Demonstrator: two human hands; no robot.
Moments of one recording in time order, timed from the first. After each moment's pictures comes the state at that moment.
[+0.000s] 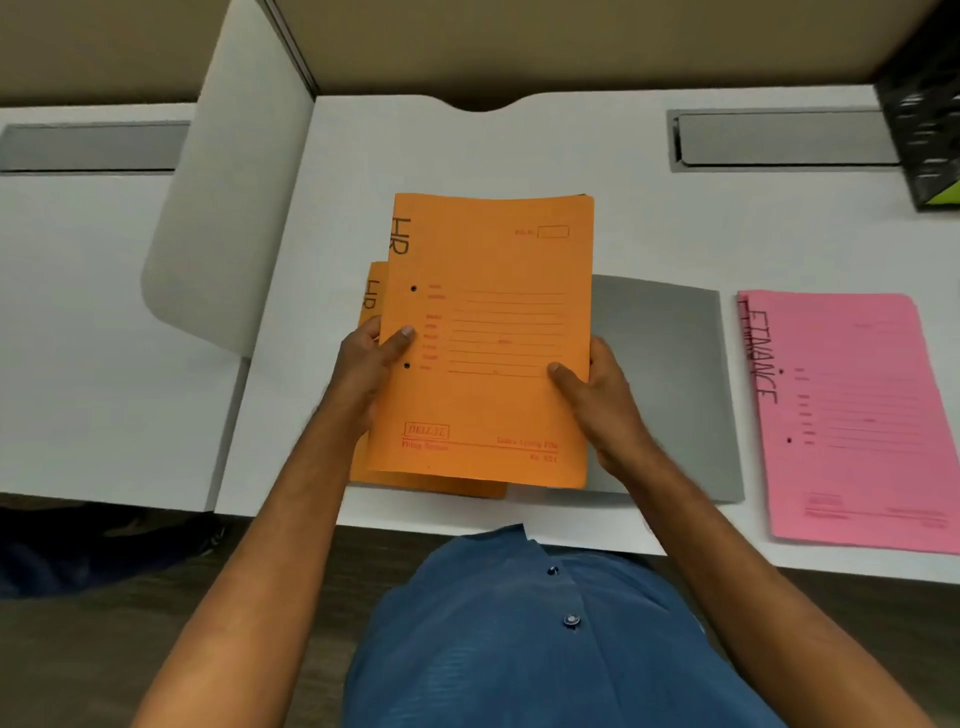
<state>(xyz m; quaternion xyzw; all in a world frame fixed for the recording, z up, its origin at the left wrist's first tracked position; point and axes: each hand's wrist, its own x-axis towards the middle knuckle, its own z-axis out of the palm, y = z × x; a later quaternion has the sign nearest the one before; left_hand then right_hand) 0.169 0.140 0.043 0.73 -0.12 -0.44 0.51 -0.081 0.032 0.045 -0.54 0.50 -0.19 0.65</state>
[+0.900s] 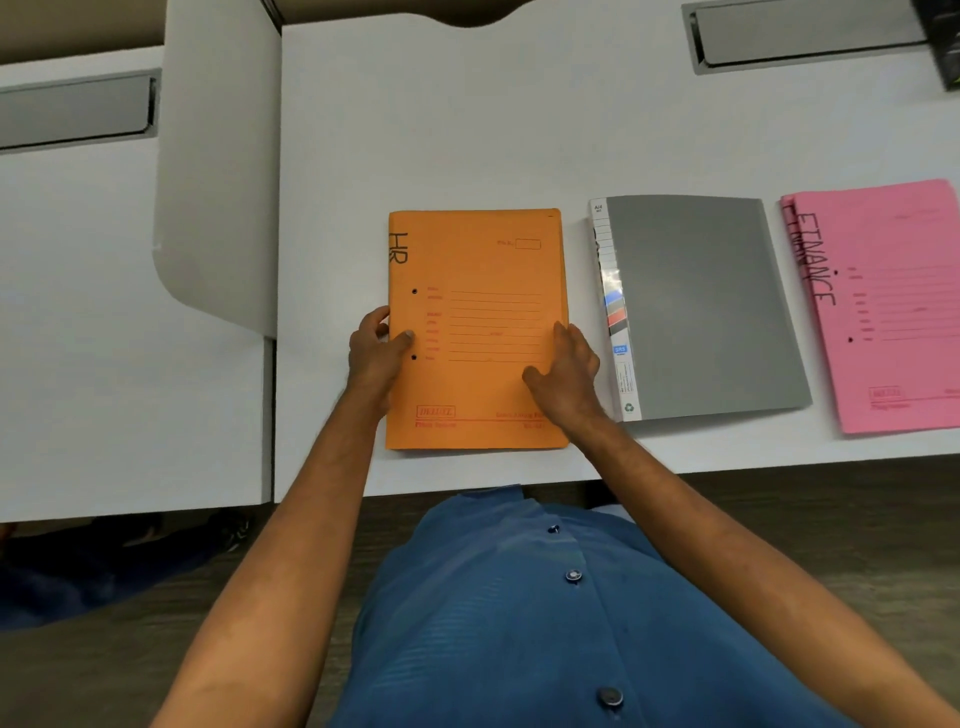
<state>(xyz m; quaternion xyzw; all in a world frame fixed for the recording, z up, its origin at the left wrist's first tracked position) 0.243 0.189 -0.027 0.81 -0.13 -0.42 0.38 0.017 0.125 -0.036 -0.64 0.62 -0.01 0.45</state>
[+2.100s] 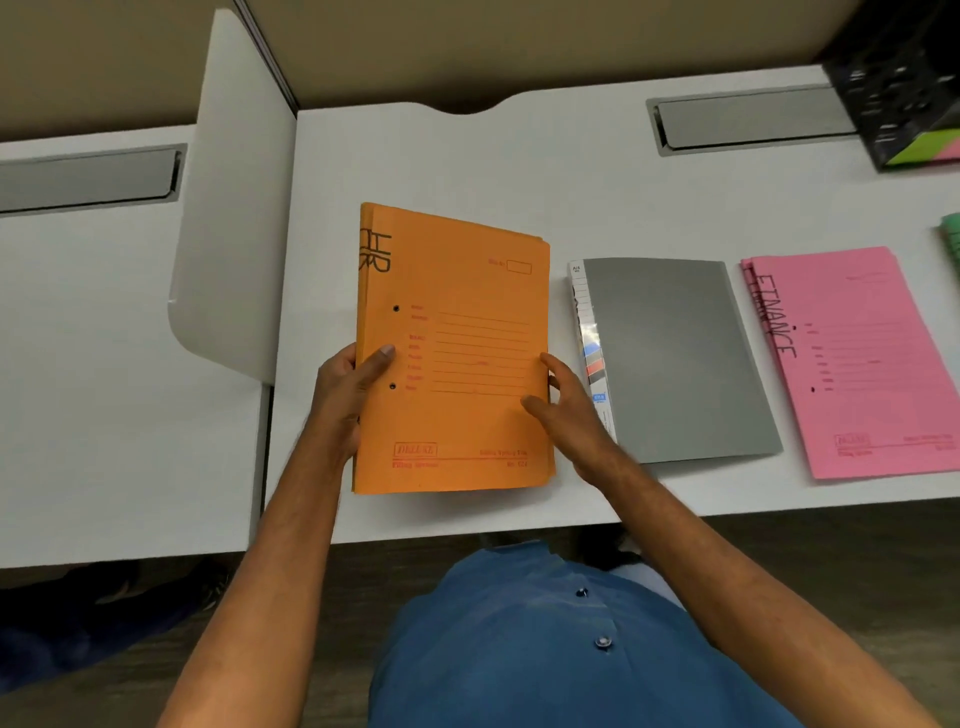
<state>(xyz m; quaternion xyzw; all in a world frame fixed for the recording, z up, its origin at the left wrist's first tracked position) 0.246 0.199 0.035 0.69 -0.11 -0.48 0.53 -0.008 0.107 -0.003 -0.57 0.56 -0.12 0.59</state>
